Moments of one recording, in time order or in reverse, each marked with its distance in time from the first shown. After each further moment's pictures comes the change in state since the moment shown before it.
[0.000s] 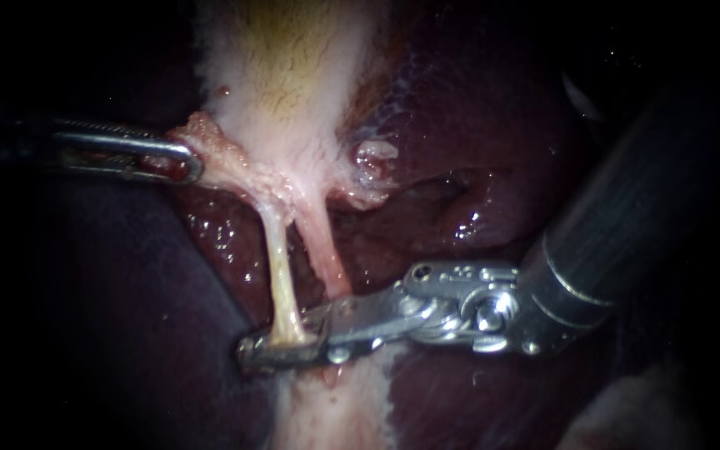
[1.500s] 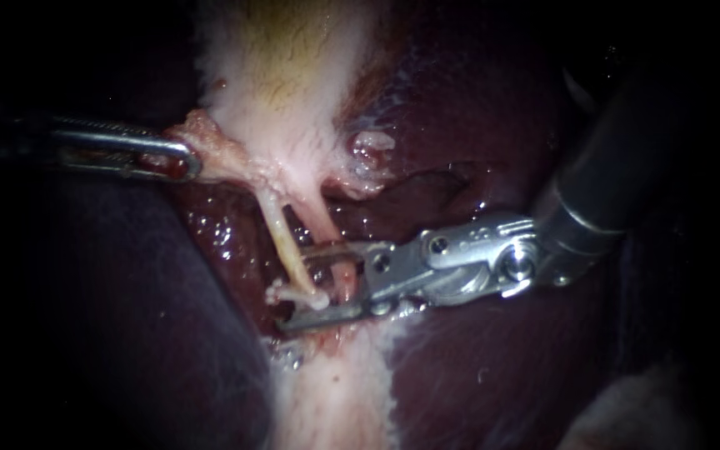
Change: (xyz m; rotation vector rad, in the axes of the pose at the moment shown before) right arm -0.001 0.004 -0.004 -0.333 0.089 -0.369; left arm 0.000 0.000 0.000 -0.001 -0.001 0.000
